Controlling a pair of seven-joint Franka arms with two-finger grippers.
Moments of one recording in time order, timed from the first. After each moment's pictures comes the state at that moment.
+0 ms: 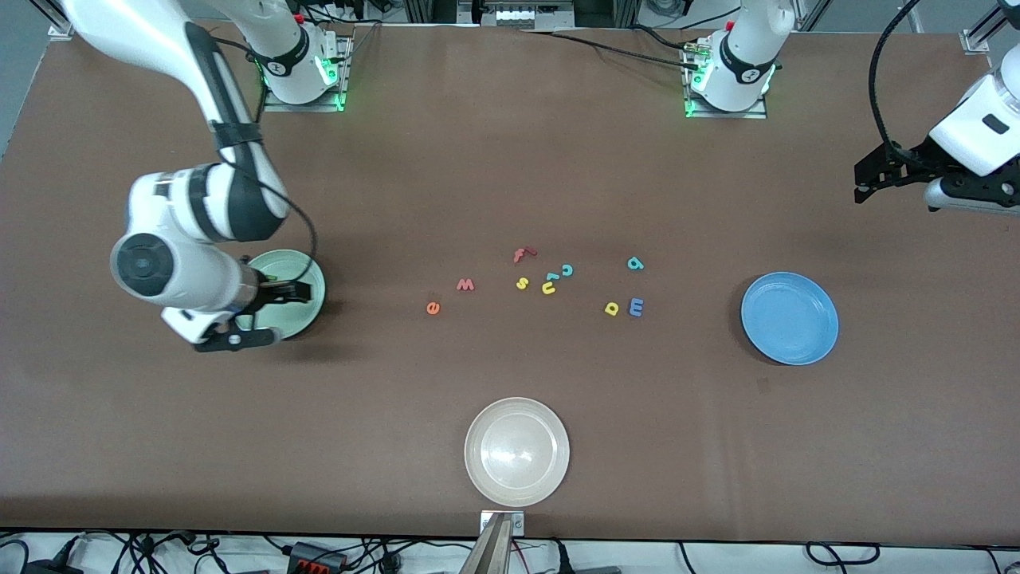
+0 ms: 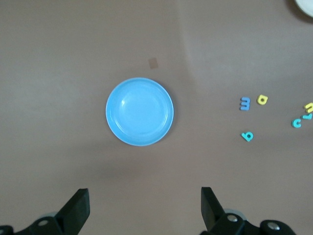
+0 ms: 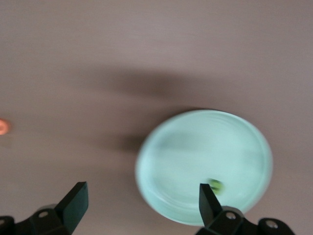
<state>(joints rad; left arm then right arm) 0.02 -0.06 -0.05 -1.73 0.04 1.65 0.10 0.34 0.48 -0.13 -1.69 0.08 2.01 0.04</state>
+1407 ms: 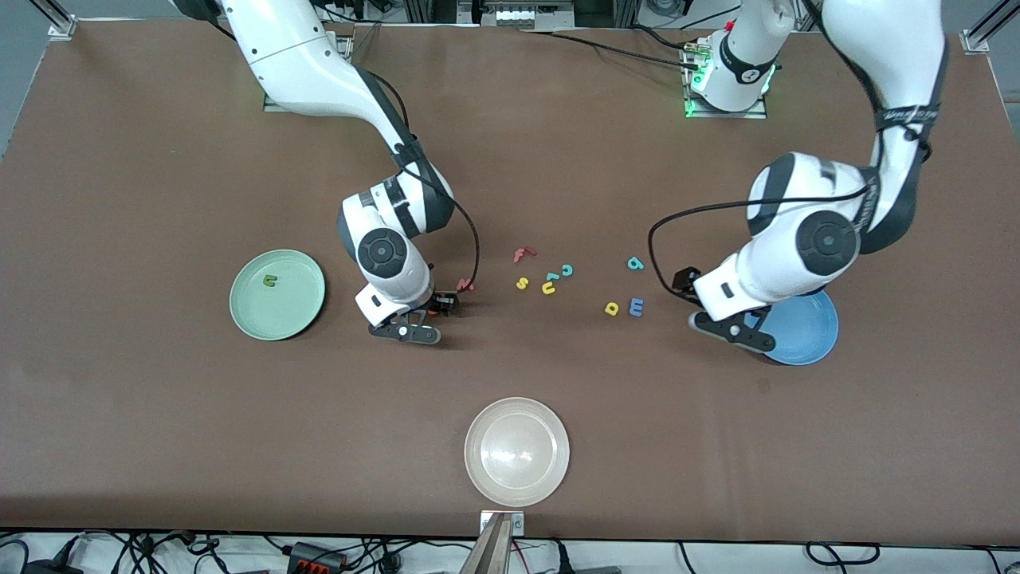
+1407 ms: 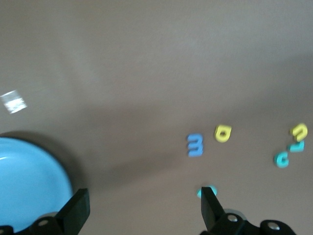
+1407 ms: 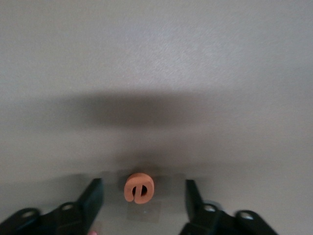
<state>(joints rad) -0.21 0.43 -0.08 -1.74 -0.05 2.10 0.01 0.66 0.76 -0.13 -1.59 0.14 2.32 0.57</state>
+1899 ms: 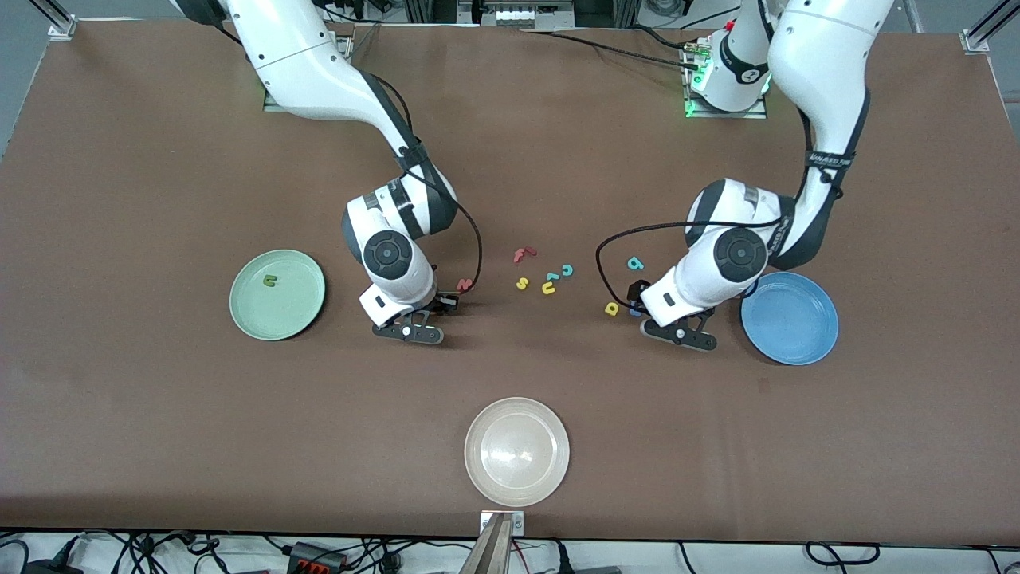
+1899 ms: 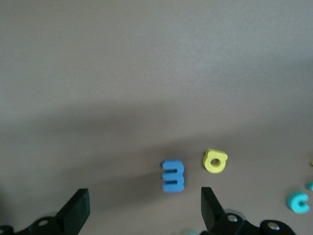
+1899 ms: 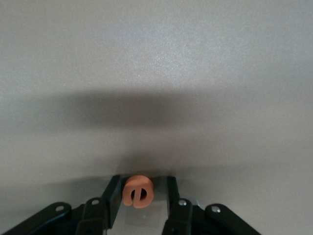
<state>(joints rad) -0.28 0.55 -0.08 -1.83 -0.05 2.34 -0.08 0.66 0.78 -0.13 -1.59 0.14 2.32 0.58</state>
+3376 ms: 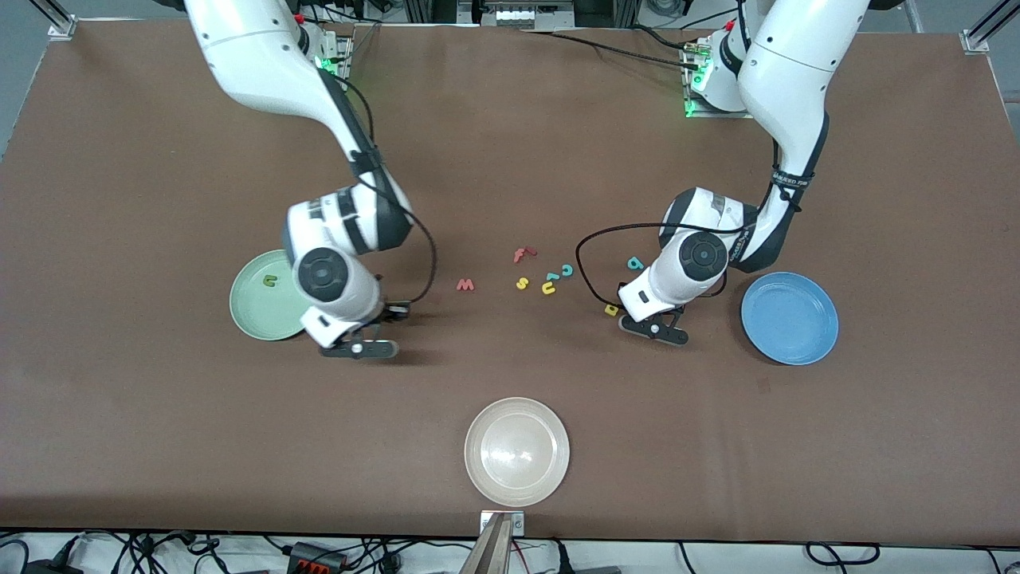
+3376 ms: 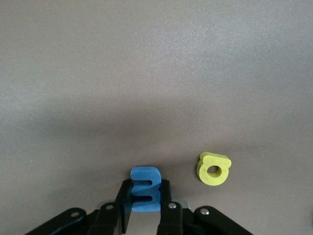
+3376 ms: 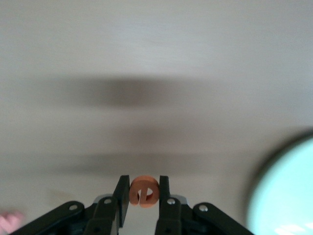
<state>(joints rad) -0.33 0.62 -0.07 -1.88 -0.05 2.45 -0.10 0.58 0.67 -0.25 -1.56 0.14 2.07 0.27</state>
